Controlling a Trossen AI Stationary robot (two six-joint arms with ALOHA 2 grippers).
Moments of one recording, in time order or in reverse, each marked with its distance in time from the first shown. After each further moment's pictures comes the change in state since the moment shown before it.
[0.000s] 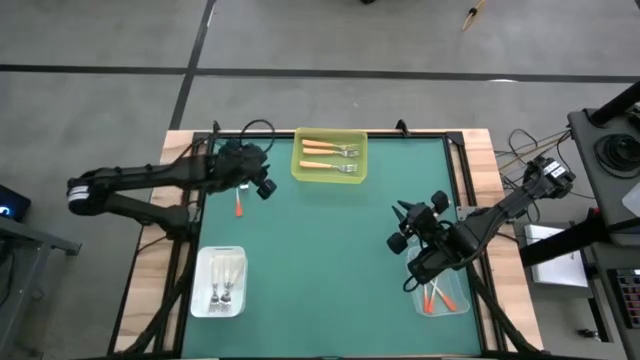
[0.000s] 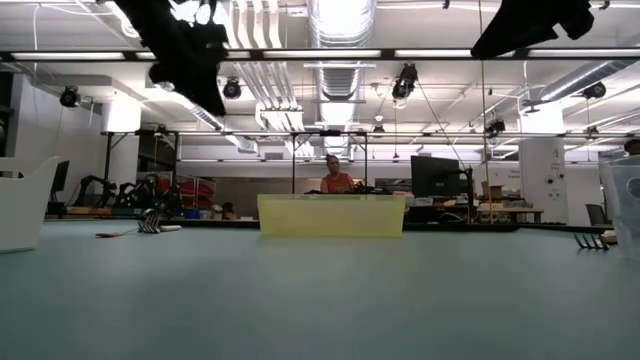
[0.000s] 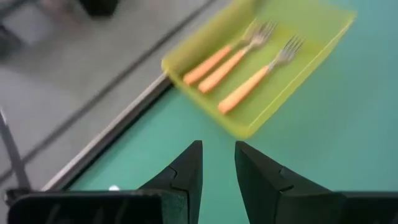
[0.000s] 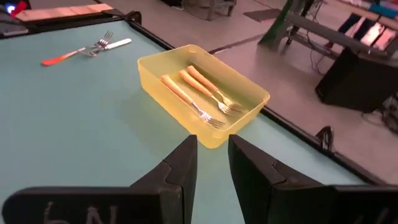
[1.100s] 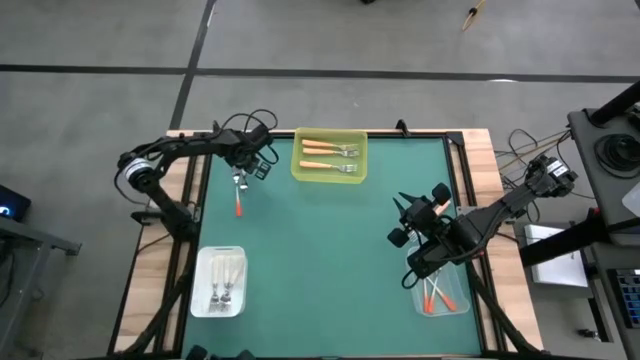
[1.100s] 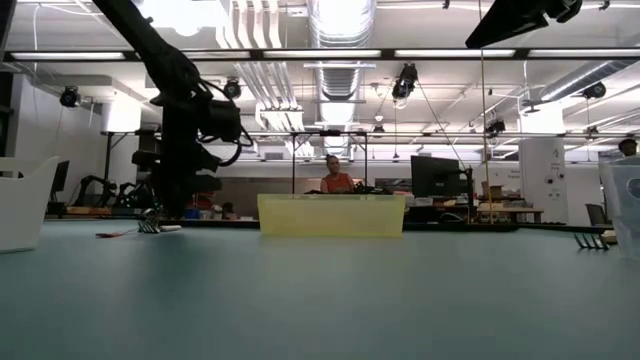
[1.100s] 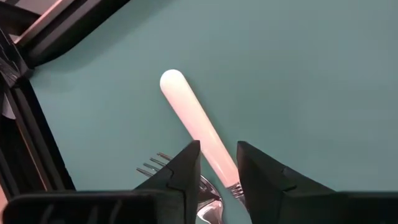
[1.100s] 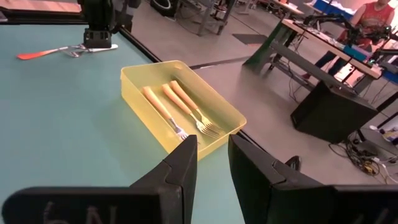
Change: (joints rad) left arm 0.528 0.523 0.002 -0.071 0.152 -0.064; right arm -0.034 -0.025 0.020 -0.006 0.067 -0.209
